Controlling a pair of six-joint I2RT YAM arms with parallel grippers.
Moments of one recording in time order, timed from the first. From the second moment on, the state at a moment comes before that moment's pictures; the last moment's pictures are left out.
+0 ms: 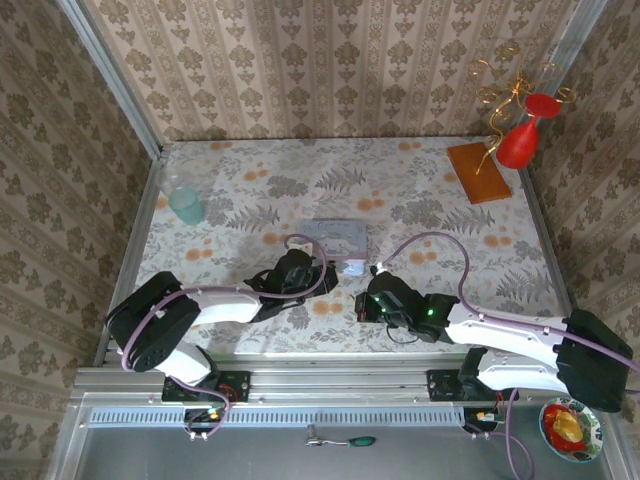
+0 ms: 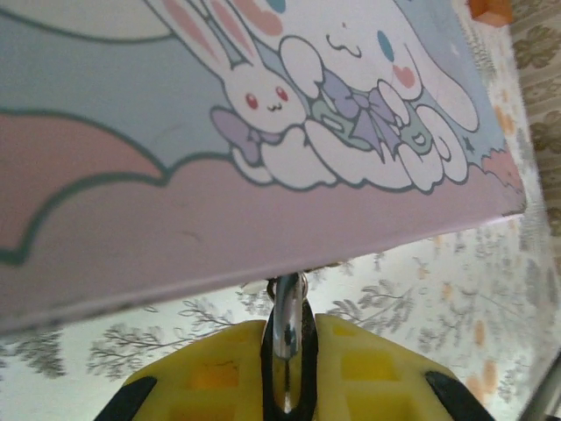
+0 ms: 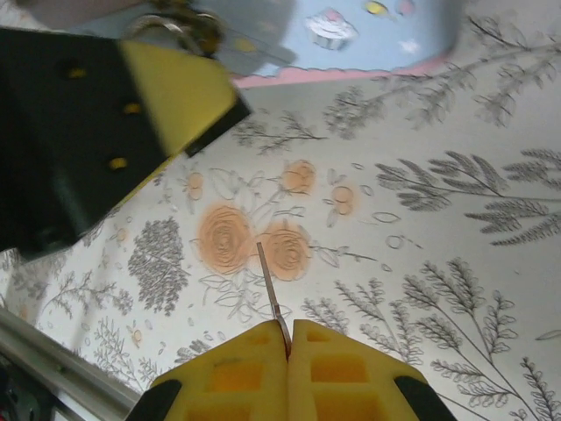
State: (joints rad) left arm -0.91 1.51 0.55 0.37 0.09 -0.94; right arm 0.94 1.13 0.50 -0.16 0.11 0.98
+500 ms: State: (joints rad) left arm -0.91 1.53 0.55 0.47 0.16 -1.07; right arm 0.76 1.12 0.36 0.10 -0.09 1.14
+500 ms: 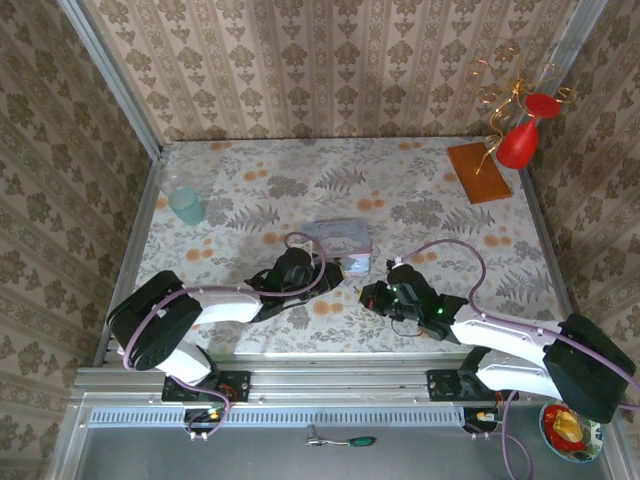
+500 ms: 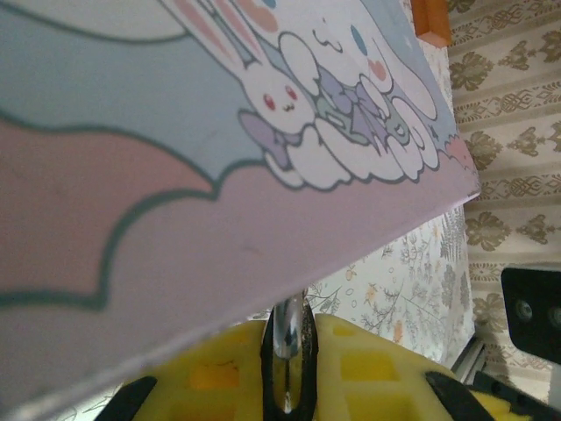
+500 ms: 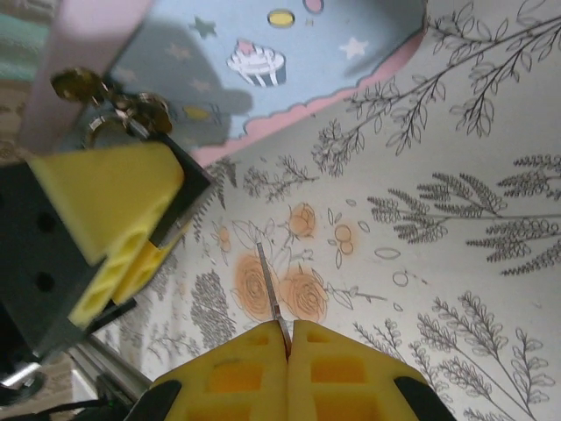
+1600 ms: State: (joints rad) left arm -0.79 1.77 0.46 0.98 0.41 -1.21; right arm 0.67 1.07 0.36 0.01 -0.16 1.16
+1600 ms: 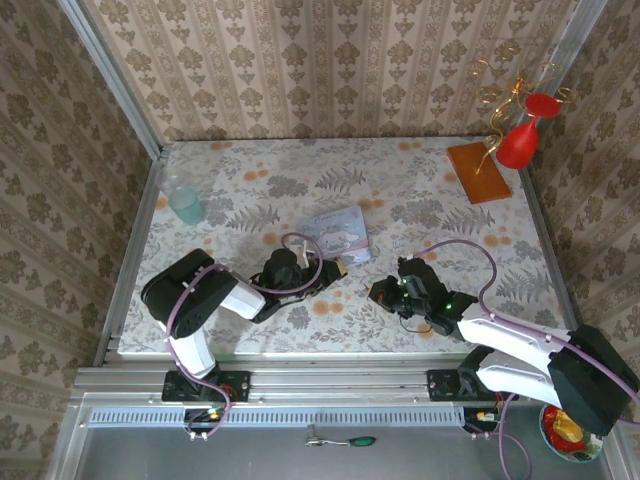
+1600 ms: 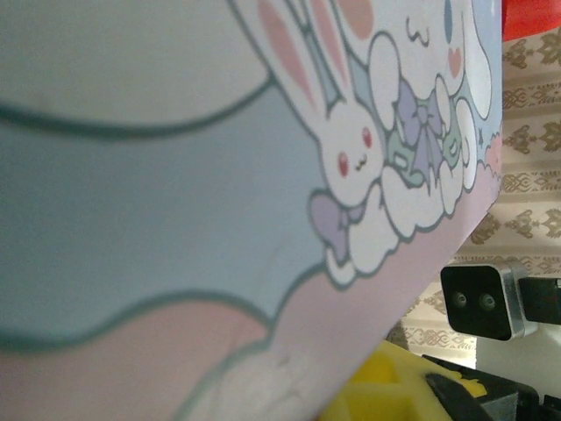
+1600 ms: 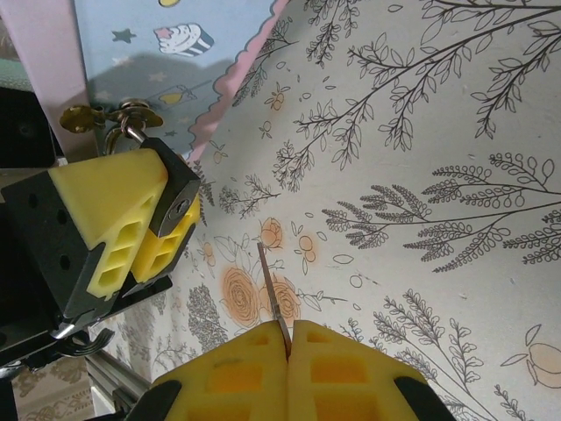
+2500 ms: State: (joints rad) left arm -0.79 1.69 0.44 0.93 0.42 -1.35; right arm 0.68 1.22 0.36 0.28 -0.27 1.16
